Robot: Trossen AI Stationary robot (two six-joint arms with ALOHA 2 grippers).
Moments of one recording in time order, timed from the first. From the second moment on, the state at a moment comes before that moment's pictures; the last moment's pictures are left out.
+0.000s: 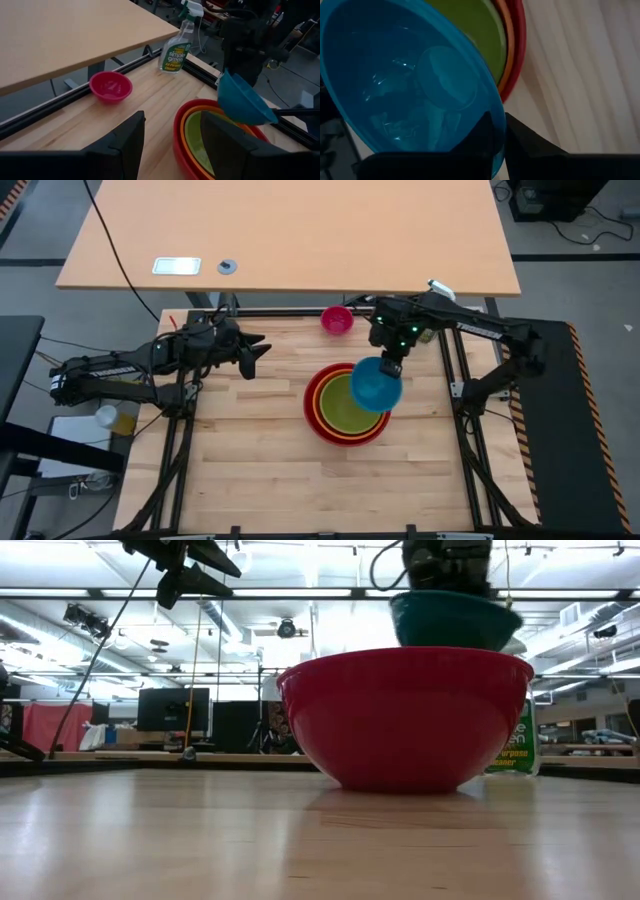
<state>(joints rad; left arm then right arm) 0.18 0.83 0.84 -0.31 -0.27 -0.43 -0.39 1.50 1.46 -1.30 -0.29 0.02</state>
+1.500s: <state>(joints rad) 0.17 0.83 0.84 -0.33 -0.27 -0.44 -0.21 1.87 1.60 -1.24 -0.17 0.08</state>
